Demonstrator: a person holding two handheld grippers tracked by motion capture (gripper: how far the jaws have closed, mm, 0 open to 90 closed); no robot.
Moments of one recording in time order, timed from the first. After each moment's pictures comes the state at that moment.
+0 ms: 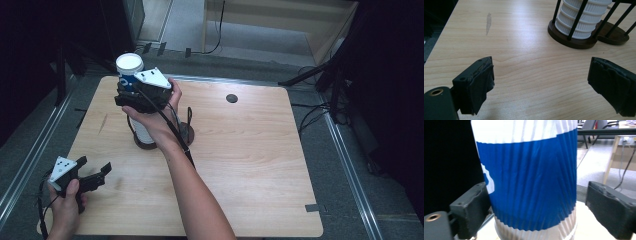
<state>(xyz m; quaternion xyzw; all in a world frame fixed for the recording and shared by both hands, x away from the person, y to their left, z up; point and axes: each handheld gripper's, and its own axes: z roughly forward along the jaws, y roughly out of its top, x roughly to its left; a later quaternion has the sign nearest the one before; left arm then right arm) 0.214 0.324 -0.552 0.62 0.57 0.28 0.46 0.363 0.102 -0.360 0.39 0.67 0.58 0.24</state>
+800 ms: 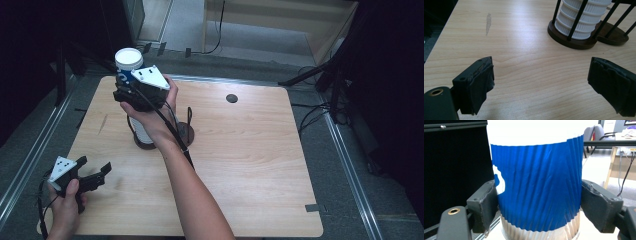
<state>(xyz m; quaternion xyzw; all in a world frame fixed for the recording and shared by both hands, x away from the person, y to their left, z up) 0.214 0.325 -0.552 0.62 0.57 0.28 0.46 0.358 0.104 -0.349 0.38 0.65 0.60 0.26</state>
